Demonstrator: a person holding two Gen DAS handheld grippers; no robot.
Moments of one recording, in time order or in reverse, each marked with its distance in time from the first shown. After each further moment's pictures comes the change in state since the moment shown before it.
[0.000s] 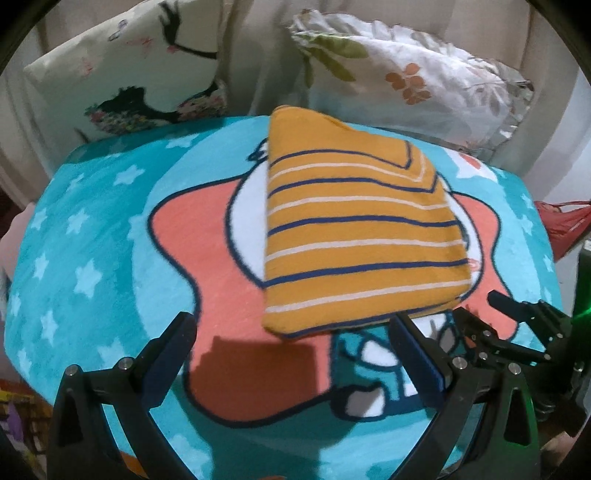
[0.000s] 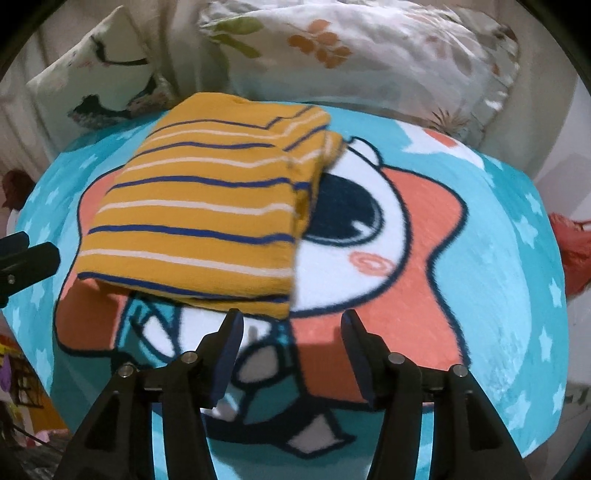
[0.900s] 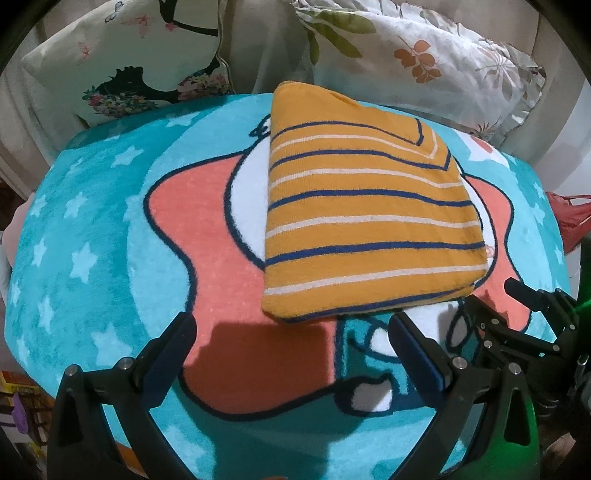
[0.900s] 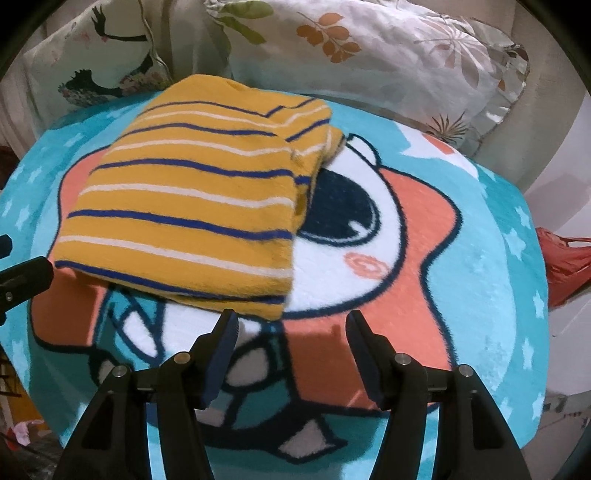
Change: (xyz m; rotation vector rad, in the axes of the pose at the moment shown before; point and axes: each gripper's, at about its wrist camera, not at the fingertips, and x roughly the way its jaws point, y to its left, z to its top) left arm 0.017 -0.006 -0.005 0.001 0.062 0.020; right arm 0.012 0.005 0.003 -0.033 0.055 -0.111
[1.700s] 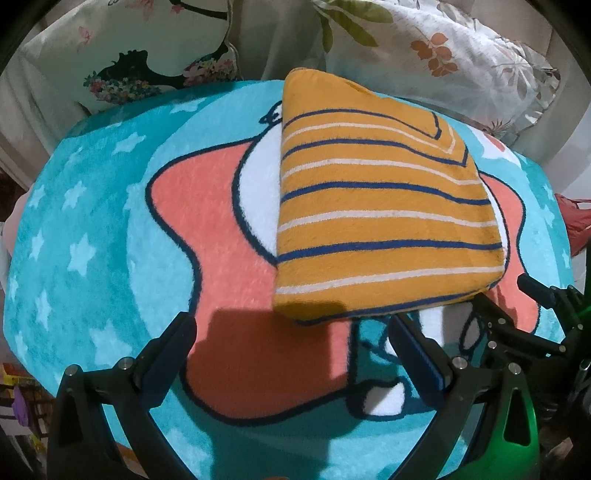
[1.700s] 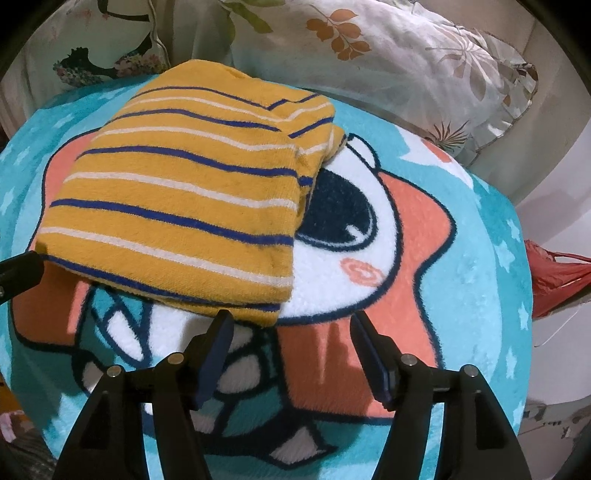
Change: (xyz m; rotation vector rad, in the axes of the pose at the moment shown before) left arm 0.016 0.009 0.003 -0.026 0.042 0.013; right arm 0.006 0.011 0.007 -0.049 0.026 -0.068
